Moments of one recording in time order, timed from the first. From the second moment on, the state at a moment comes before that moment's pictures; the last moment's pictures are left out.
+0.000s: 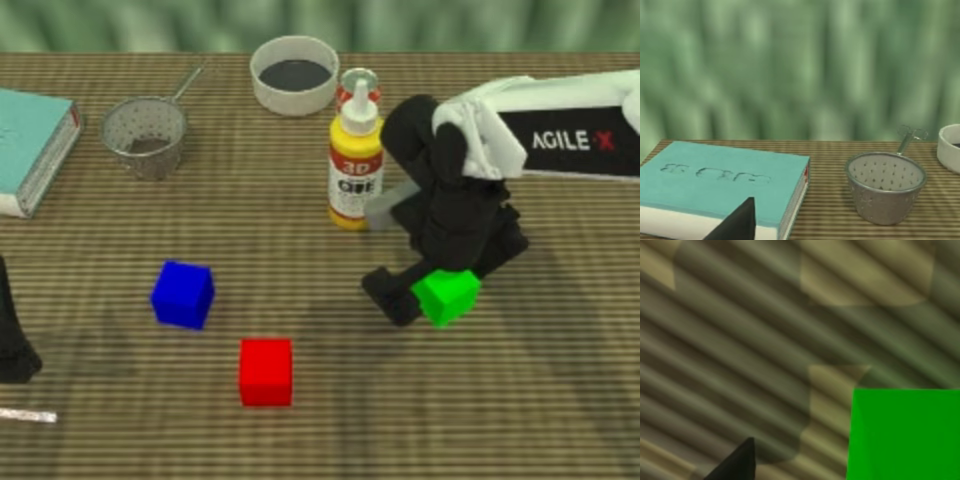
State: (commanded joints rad) left arm 0.00 0.00 0.00 0.00 0.00 0.00; right arm 0.52 2.29 1.55 -0.83 0.00 -0.06
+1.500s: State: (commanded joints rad) left arm 0.00 0.00 0.00 0.00 0.00 0.00; right arm 0.52 2.26 1.57 -0.85 0.00 -0.06
